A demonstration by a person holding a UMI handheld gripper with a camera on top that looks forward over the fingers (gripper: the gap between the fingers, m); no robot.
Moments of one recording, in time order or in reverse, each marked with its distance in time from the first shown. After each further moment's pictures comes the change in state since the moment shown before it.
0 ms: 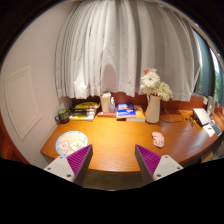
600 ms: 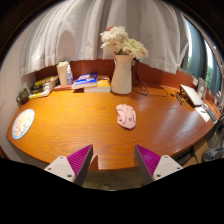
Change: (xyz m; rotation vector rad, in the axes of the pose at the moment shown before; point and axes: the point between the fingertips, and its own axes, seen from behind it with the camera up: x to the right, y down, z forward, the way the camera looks) arm 0.204 0.137 0.132 -0.172 0.189 0.028
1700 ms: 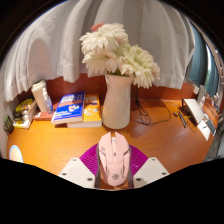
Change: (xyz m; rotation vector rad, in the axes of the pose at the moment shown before) arm 0.020 -0.168 0.116 0.002 0.084 0.044
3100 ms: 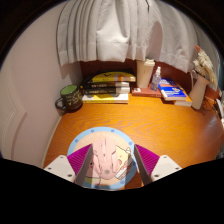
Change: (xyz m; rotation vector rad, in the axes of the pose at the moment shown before) arm -0.448 0.111 -0.126 -0.103 -0.275 -0.091
